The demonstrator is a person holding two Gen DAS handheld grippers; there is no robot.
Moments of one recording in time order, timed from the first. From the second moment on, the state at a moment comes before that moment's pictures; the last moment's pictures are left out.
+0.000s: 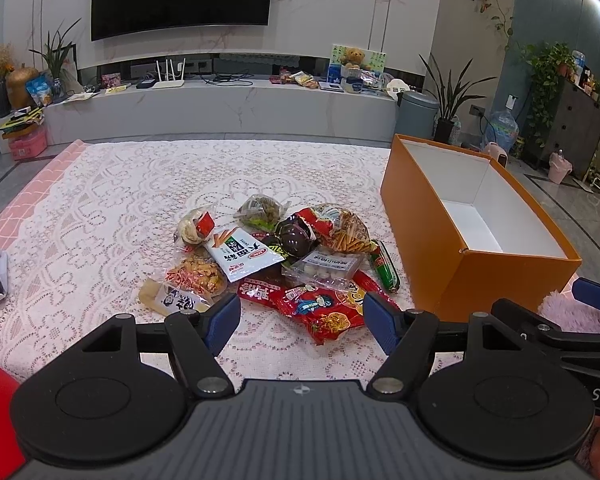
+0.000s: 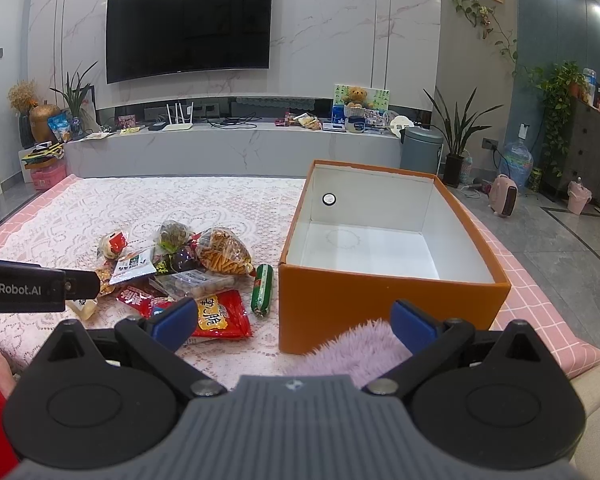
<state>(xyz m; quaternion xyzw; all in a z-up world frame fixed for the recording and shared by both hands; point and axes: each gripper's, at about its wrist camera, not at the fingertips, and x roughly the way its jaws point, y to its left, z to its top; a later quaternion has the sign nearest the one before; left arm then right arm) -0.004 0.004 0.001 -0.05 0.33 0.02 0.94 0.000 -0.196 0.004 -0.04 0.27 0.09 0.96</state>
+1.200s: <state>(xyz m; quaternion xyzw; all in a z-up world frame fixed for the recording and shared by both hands) -0.005 -0.001 -0.001 -0.05 0.34 0.02 0.94 0.001 -0.195 0.004 -0.04 0.27 0.09 0.96</state>
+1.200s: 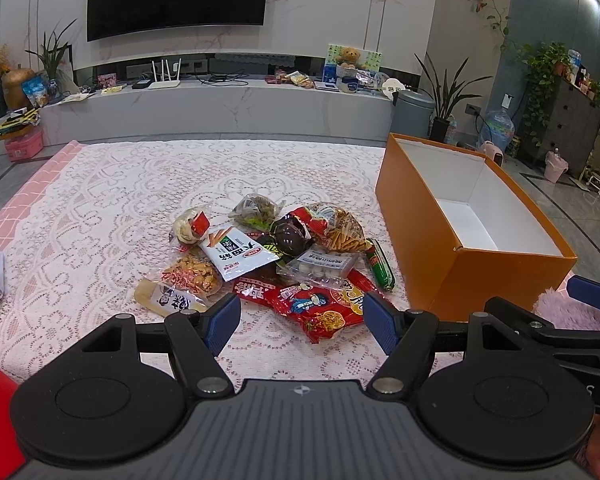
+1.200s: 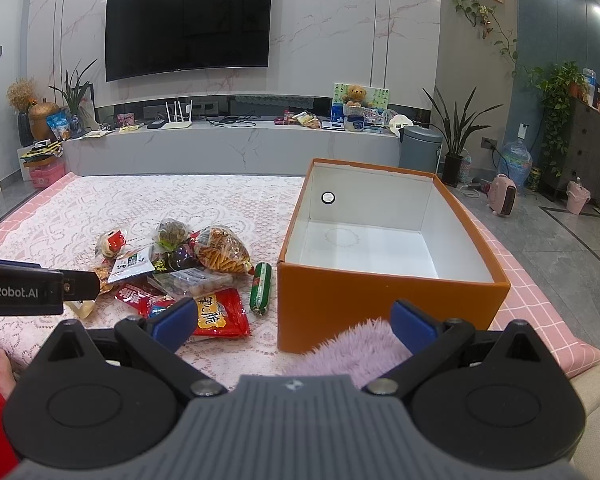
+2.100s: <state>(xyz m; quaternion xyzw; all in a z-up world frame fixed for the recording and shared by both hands) 0.012 0.020 0.006 -0.05 0.34 -0.03 0.94 0.011 -0.180 0.004 -0.06 0.32 0.15 0.93</state>
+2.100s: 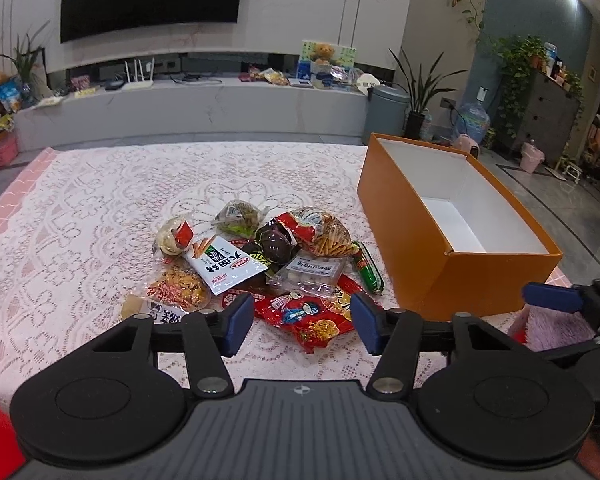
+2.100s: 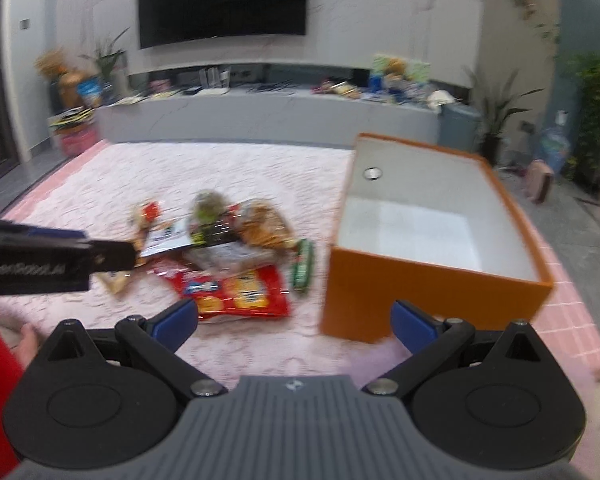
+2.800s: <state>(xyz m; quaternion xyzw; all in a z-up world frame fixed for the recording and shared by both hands) 0.083 0.107 -0.009 -0.06 0.38 -0.04 0.92 0.093 -0.094 0.002 -0.10 0.34 0.21 0.91</state>
